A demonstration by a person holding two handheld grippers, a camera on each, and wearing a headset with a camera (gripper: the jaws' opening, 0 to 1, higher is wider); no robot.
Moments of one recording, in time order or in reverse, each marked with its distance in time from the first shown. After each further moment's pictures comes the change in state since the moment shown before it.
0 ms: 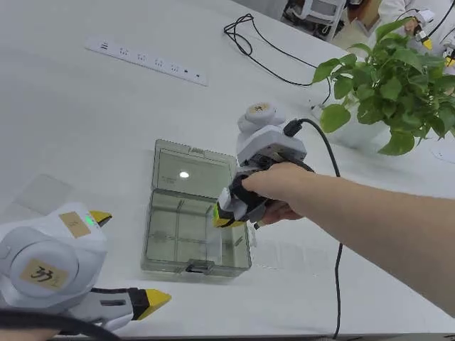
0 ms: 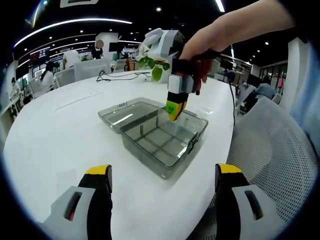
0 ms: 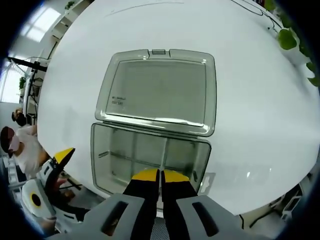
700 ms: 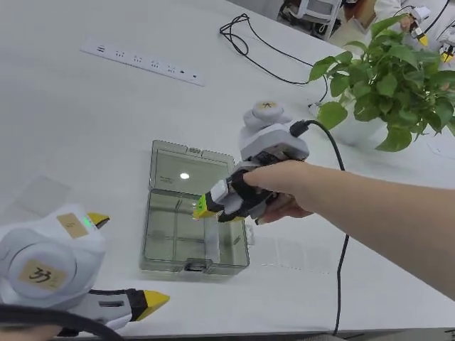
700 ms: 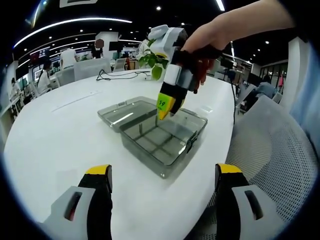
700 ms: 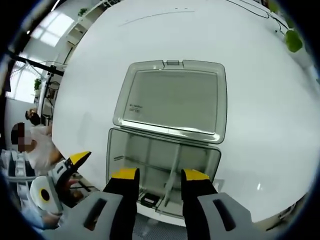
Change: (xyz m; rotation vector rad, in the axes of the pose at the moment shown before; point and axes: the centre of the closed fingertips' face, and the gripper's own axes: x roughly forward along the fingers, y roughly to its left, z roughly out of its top) left arm 0.000 -0.003 -0.001 0.005 0.012 0.002; right arm -0.005 0.008 0.017 -0.023 -0.097 0.156
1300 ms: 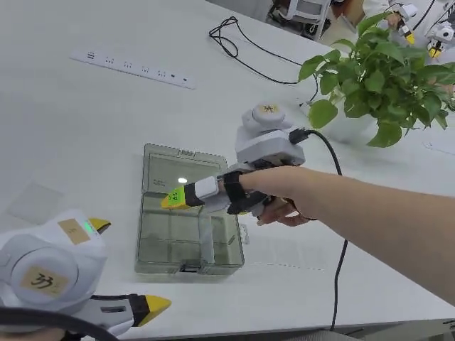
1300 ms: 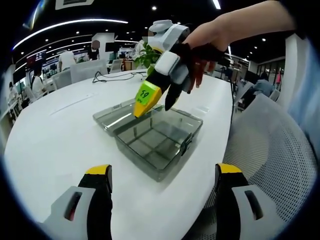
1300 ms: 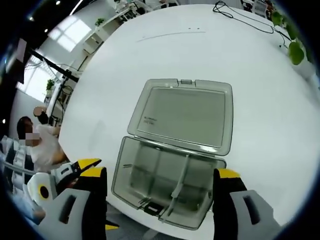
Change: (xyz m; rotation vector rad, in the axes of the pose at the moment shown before) left arm 0.002 -0.010 0.006 0.028 0.003 -0.017; right arm -0.003 0.012 0.015 -0.085 -0.166 0.064
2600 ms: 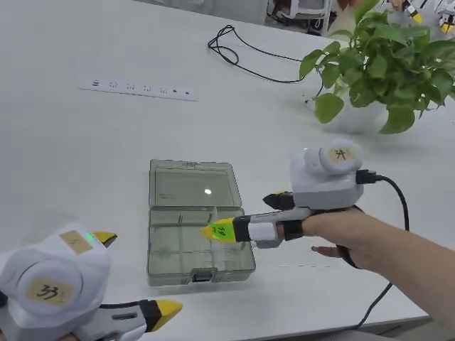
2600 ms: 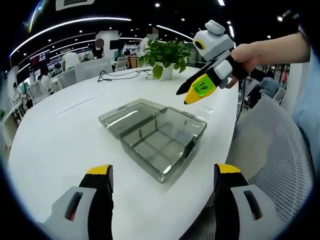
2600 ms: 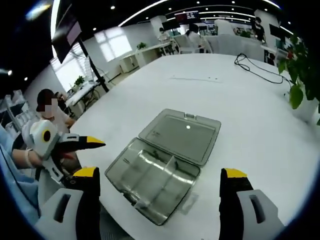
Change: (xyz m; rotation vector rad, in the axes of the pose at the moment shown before) left arm -0.006 0.006 0.010 -0.009 0.037 0.066; right arm -0.054 -0.023 -0.009 -0.329 -0.386 0.114
